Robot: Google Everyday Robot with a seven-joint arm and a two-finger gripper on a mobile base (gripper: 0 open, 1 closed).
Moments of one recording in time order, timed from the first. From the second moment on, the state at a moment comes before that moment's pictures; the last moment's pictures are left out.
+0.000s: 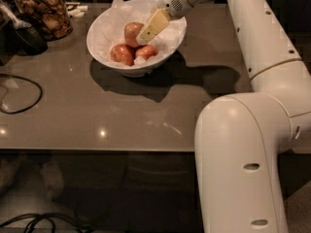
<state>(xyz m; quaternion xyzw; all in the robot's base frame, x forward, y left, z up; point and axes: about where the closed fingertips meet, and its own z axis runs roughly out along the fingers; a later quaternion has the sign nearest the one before) 0.725 0.019 0.949 -0.57 0.71 0.27 0.32</state>
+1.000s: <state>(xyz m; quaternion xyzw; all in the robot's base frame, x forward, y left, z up) 0.728 0.039 0.927 -0.59 0.70 0.28 0.29</state>
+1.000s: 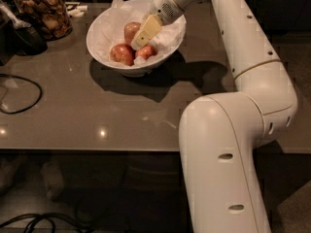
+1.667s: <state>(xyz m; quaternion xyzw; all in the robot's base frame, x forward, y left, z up) 0.733 0.036 0.928 -0.57 0.71 0.29 0.30</state>
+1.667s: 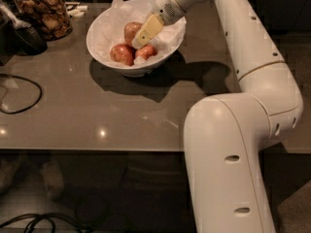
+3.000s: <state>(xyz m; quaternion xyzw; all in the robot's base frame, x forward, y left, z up) 0.739 0.028 0.926 -0.55 0.72 0.29 0.31</state>
